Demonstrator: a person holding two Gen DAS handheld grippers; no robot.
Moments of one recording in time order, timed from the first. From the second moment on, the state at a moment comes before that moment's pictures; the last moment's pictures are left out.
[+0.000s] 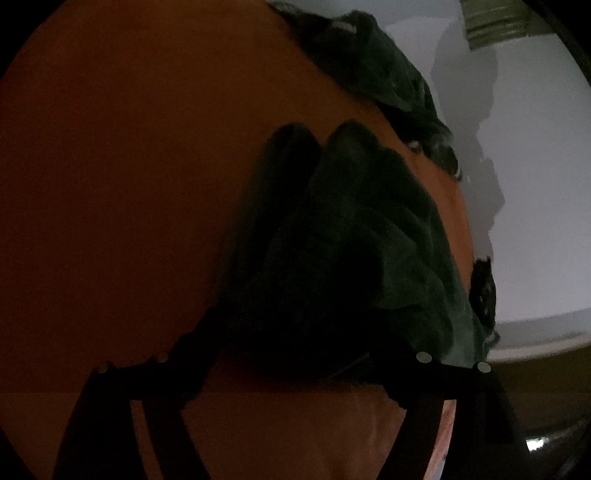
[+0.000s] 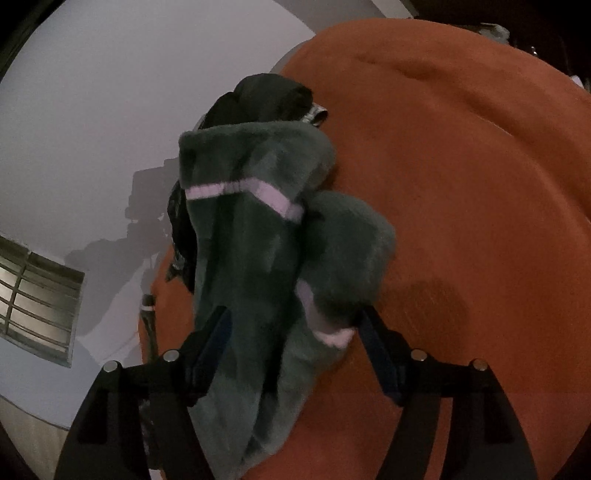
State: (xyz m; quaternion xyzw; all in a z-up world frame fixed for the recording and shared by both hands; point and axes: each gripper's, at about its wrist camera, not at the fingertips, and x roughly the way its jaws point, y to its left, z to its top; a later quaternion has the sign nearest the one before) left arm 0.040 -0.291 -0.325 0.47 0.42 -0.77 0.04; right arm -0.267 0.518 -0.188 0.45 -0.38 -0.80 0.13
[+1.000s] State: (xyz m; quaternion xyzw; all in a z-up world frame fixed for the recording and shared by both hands) left arm -0.010 -0.388 -0.316 0.51 0.41 -0.74 0.14; right arm -0.090 0.652 -0.199 0.48 -0.44 -0.76 0.02
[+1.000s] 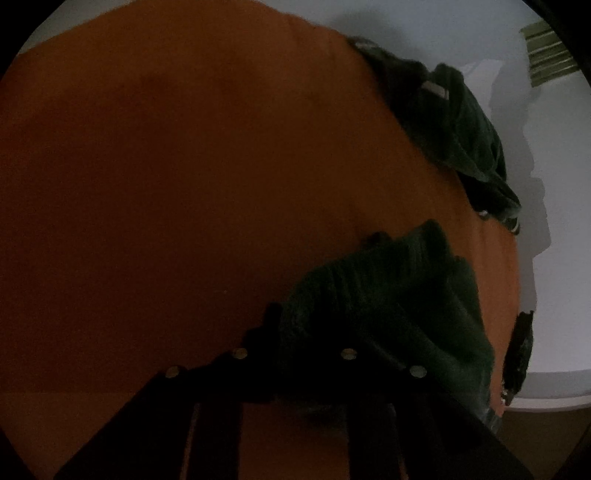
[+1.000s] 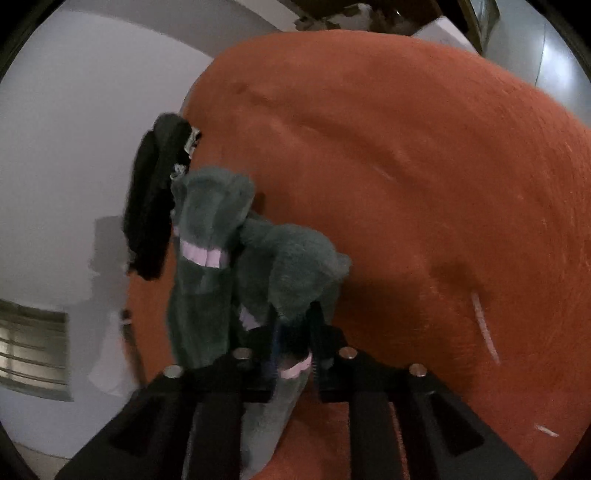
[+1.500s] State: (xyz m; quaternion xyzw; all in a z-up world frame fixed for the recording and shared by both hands) left arm -0.022 -0.392 -0.333 0.52 0.44 -0.71 0.17; right arm -0.186 0.643 -0.174 0.52 -0.41 -0.74 0.09
